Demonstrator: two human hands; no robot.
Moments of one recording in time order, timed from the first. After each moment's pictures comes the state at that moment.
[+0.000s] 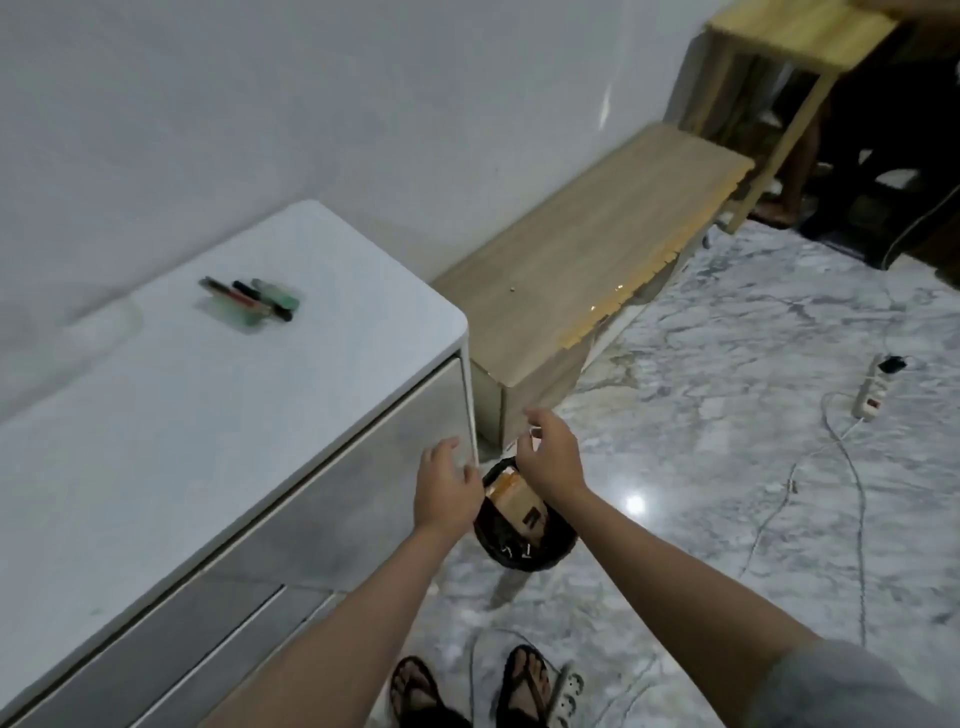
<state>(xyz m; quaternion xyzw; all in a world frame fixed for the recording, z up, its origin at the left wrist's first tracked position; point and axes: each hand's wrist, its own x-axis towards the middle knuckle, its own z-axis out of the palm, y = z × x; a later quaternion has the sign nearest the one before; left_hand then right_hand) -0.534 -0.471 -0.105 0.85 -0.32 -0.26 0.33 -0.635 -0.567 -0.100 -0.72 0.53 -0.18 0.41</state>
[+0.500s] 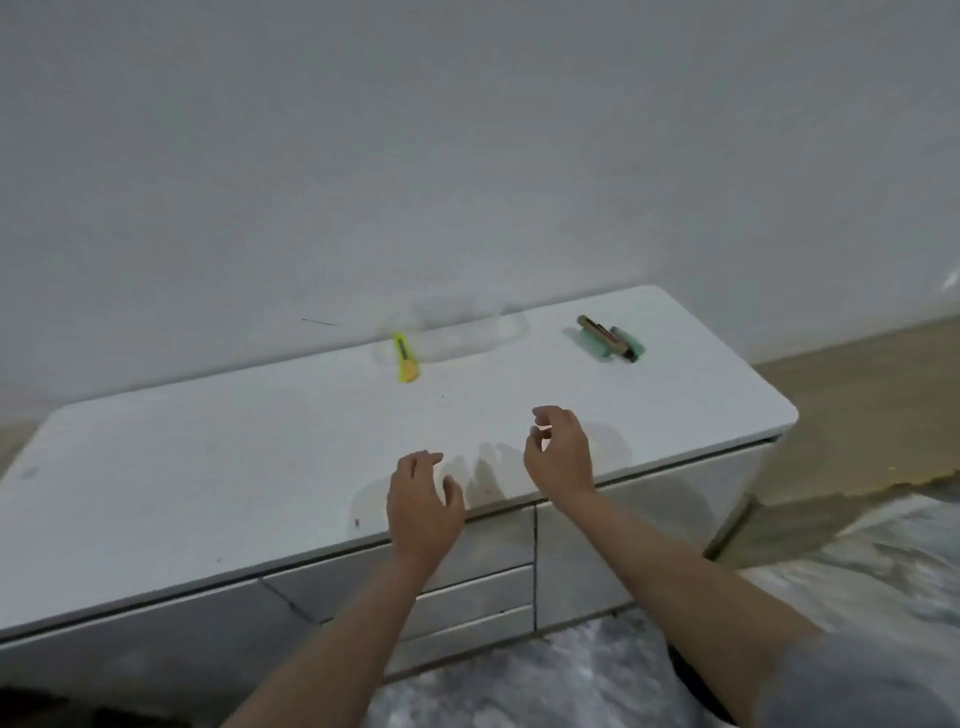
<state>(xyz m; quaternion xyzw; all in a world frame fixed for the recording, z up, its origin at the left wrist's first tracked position) -0.354 -0.149 -0.026 0.91 -0.18 0.09 0.36 -0.395 -0.324 -0.008 -0.82 0.24 -0.27 0.44</state>
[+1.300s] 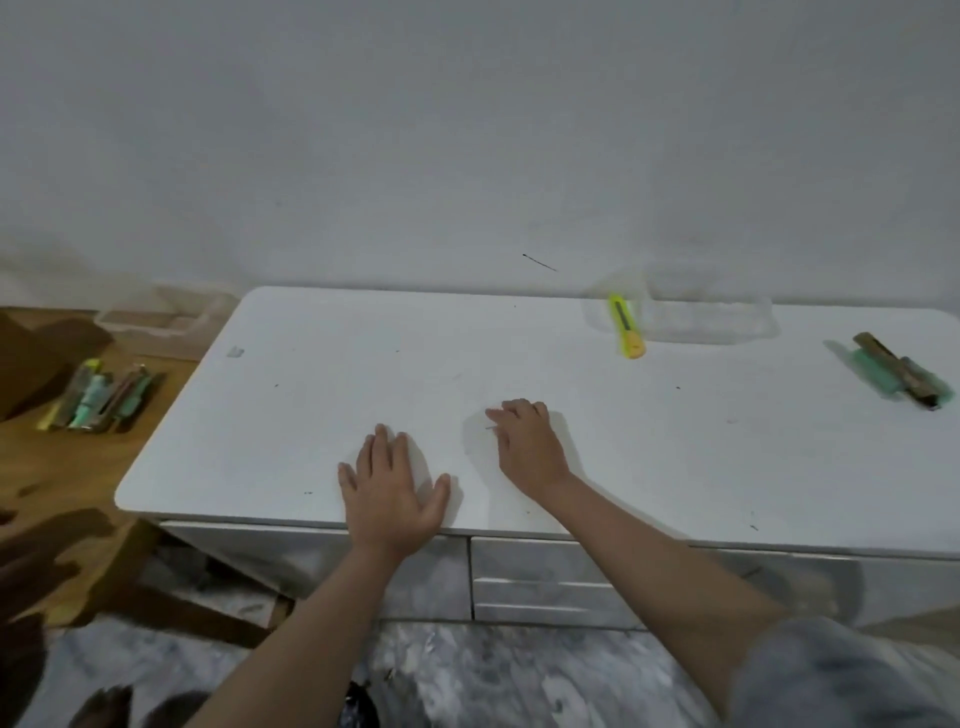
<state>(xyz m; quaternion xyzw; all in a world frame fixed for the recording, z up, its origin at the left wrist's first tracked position) -0.240 0.130 -0.062 0.99 -0.07 0.05 0.13 -0.219 -0.062 -0.052 -0.96 -0.01 -0.09 0.27</state>
